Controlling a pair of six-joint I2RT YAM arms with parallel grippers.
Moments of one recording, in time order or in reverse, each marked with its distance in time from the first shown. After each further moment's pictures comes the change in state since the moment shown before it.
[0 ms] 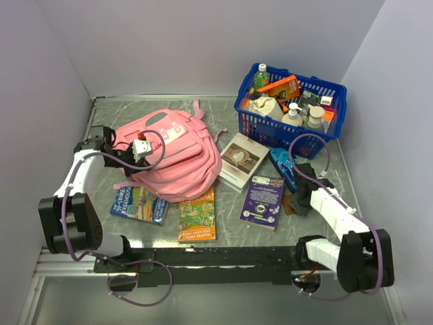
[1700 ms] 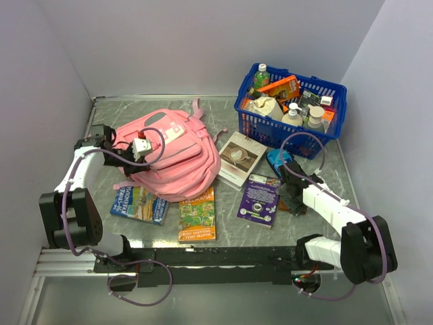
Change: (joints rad) left arm 0.004 0.043 0.030 -0.041 -0.012 0.002; right arm 0.188 0.070 0.033 0.076 0.058 0.278
